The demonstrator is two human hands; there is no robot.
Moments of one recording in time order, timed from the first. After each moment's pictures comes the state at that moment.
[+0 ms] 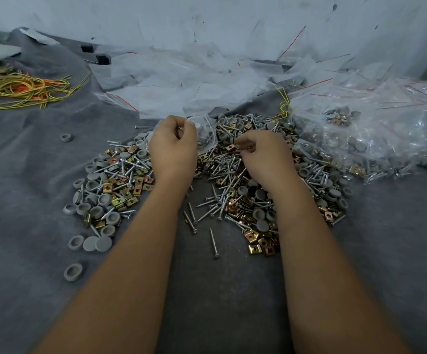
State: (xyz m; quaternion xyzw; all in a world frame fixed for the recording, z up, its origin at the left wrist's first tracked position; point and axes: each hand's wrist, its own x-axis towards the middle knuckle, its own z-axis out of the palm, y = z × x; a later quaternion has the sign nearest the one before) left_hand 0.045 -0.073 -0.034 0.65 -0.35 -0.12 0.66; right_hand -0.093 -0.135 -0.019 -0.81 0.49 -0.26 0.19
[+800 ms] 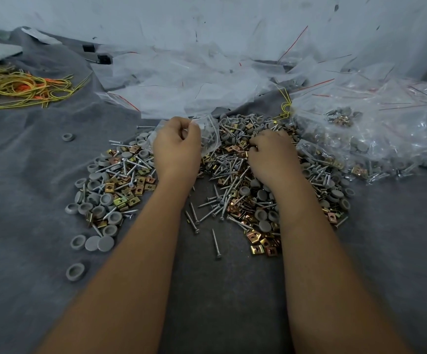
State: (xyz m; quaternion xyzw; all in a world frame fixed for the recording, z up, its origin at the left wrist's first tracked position) left_hand 0.044 -0.074 -0.034 0.66 -0.35 -0.13 0.65; right_hand -0.097 -0.150 -0.027 -0.84 0.52 -0.16 0.02
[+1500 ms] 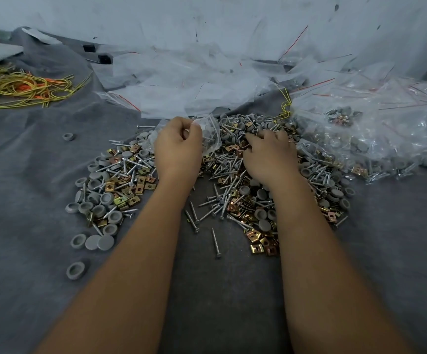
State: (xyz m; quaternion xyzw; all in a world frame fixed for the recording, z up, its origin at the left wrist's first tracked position) left_hand 0.043 -0.073 -0.034 0.66 -0.35 -0.14 0.65; right_hand -0.094 -0.149 -0.026 -0.84 0.54 -0.09 0.03
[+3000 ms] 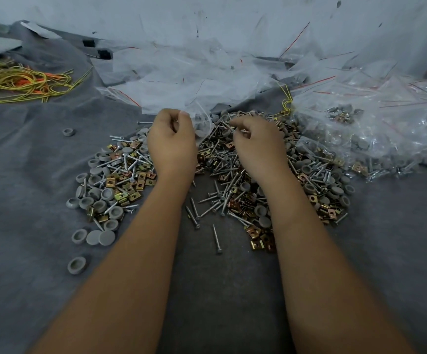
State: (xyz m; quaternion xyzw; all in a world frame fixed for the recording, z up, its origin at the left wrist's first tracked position) left_hand 0.044 -0.073 -0.030 0.62 -0.29 -0.11 0.72; right_hand -0.076 -0.133 -0.019 -0.80 0.44 -0.36 0.20
